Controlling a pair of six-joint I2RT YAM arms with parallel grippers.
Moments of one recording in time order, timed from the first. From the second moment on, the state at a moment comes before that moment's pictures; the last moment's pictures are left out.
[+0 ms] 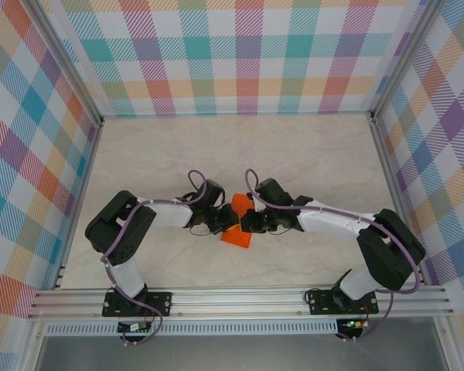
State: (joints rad) left arm -0.66 1.77 0.81 0.01 0.46 -1.05; right arm 0.77 1.51 0.81 -0.28 -0.42 0.68
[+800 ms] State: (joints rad) left arm -0.66 1.78 0.81 0.03 0.46 -1.05; right arm 0.77 1.69 0.84 -0.27 -0.51 0.76
